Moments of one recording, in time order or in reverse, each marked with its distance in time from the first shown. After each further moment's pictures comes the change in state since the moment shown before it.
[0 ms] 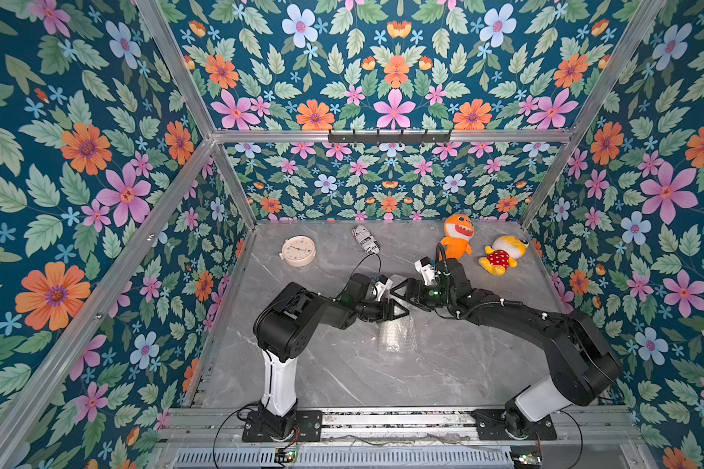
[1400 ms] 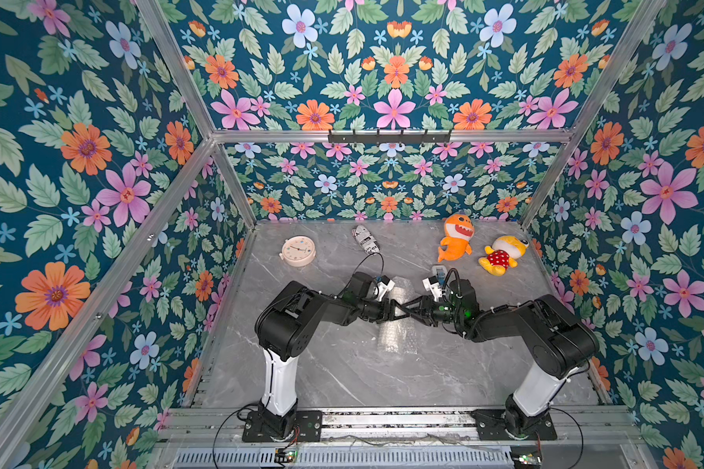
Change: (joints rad) left arm 0.001 0.011 0.046 -0.093 0.029 0.045; right arm -0.075 0.221 -0.260 0.624 -0.250 0.267
